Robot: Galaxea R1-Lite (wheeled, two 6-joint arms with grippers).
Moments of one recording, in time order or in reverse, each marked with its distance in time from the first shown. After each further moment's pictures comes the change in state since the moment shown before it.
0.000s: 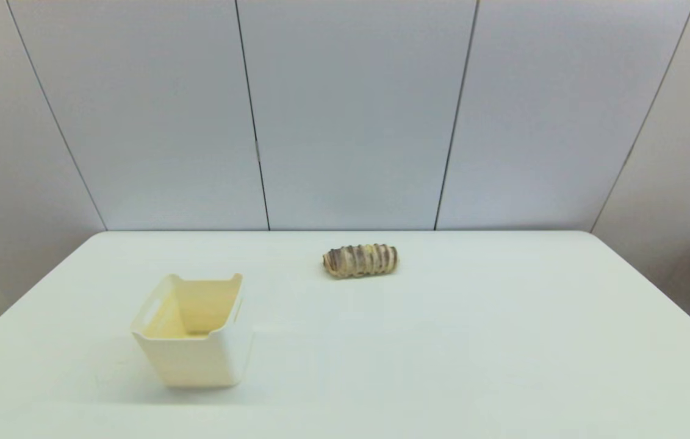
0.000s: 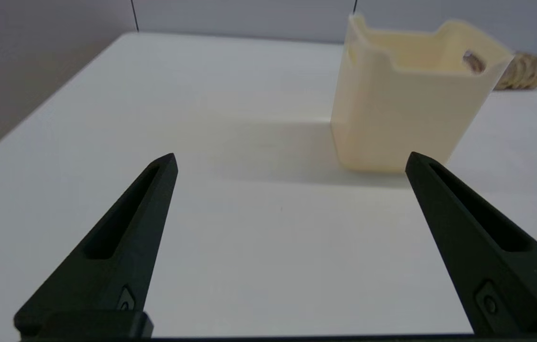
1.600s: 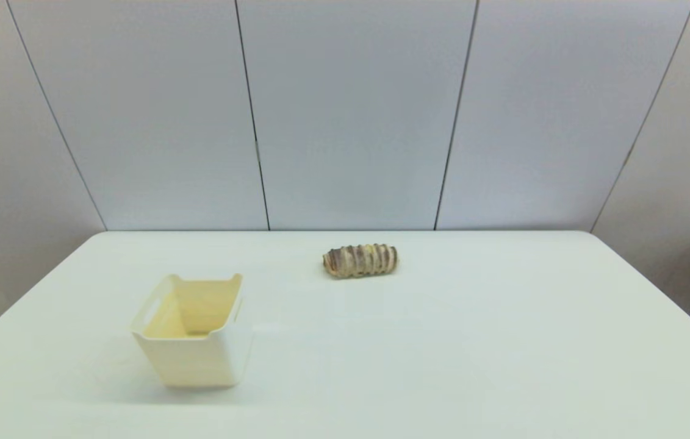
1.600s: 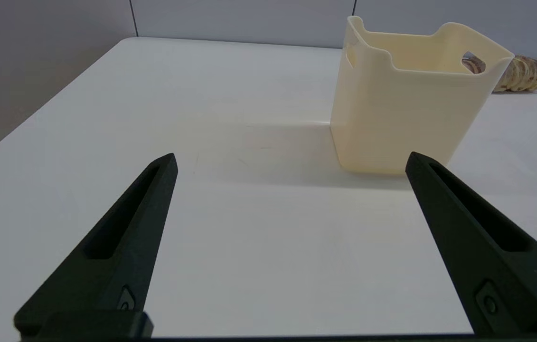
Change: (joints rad) left arm 0.000 -0.034 0.073 -0.055 0.000 -0.003; right arm 0.000 0.000 -0.001 0.000 0.000 -0.002
